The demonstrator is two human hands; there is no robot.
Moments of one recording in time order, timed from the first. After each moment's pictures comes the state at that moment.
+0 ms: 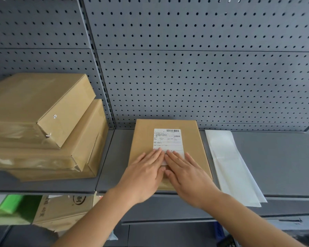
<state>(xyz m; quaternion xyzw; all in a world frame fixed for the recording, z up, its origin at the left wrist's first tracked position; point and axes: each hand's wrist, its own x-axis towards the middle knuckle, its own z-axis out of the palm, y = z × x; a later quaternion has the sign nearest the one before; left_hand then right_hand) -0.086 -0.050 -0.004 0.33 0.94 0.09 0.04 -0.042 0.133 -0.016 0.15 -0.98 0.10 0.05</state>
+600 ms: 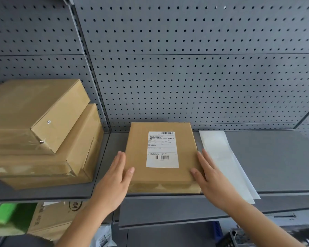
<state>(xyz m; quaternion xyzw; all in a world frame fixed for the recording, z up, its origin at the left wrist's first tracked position) -0.078 -0.105 -0.014 0.10 0.94 0.29 0.10 -0.017 0.194 -0.021 -0.07 -0.95 0.31 0.01</state>
